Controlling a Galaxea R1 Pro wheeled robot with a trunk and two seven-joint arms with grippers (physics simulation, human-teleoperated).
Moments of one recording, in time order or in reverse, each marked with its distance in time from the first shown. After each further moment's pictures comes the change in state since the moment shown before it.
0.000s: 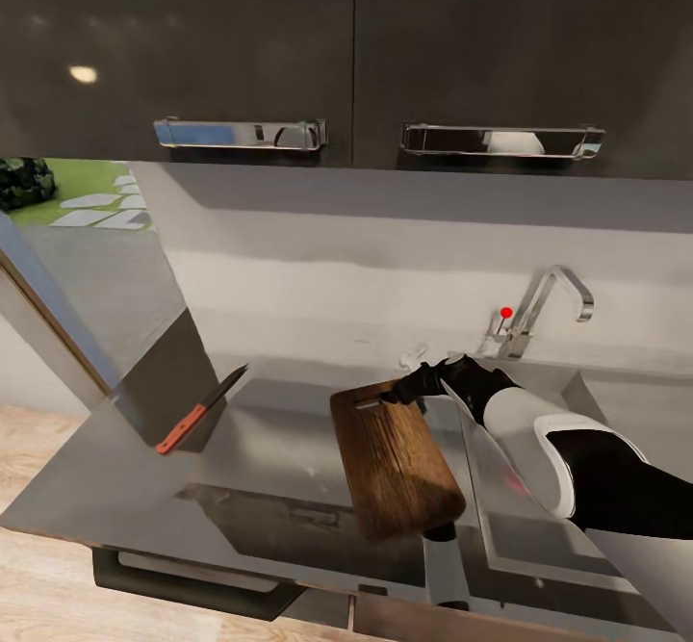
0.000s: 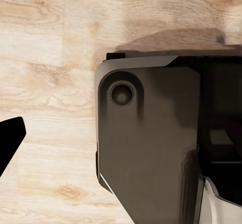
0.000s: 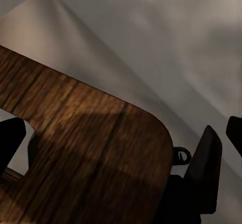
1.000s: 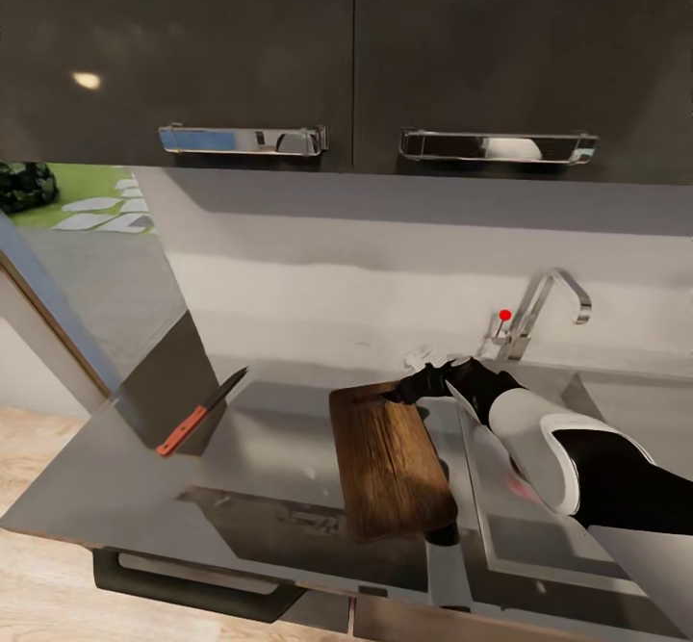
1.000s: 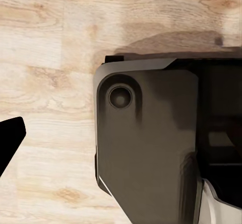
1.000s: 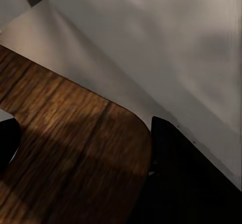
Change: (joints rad) left arm 0.000 -0.003 -0.002 0.001 -0.004 0.000 0.000; right arm -0.001 -0.018 -0.051 0.021 0.014 -0.037 0.002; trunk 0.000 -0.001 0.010
